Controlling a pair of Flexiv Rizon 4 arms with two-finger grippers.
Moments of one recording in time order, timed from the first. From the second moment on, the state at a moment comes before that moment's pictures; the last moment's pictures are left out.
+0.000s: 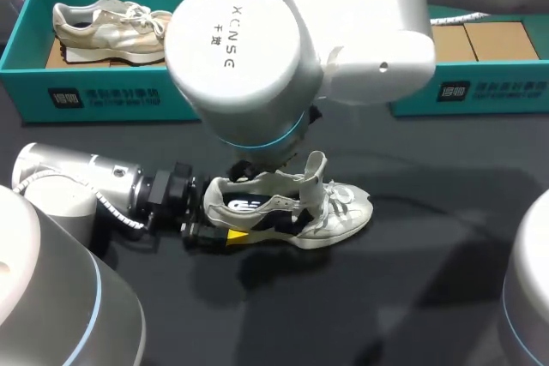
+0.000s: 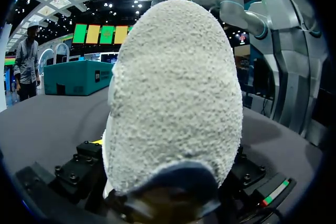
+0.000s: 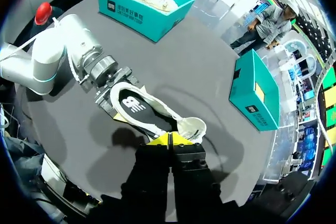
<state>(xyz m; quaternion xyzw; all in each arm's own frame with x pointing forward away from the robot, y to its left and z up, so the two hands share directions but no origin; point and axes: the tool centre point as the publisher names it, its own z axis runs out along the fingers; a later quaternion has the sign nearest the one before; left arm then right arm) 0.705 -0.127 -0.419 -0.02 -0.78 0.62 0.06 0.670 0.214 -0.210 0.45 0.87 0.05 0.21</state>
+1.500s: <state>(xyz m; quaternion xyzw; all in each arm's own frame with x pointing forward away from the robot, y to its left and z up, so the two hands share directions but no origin) 0.705 -0.127 -0.419 -0.02 -0.78 0.62 0.06 0.670 0.271 -0.259 0.15 0.97 0.03 0.17</state>
